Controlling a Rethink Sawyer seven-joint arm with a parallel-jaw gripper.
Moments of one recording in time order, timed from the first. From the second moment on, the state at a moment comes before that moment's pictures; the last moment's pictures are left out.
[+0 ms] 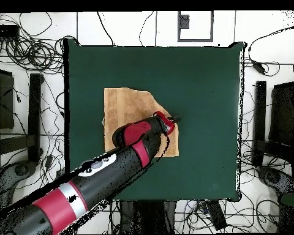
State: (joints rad) arm 0.47 0.21 -0.99 1.40 0.46 0.13 2.42
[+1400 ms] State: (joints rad) arm 0.03 -0.10 -0.51 1.39 0.03 -0.12 2.42
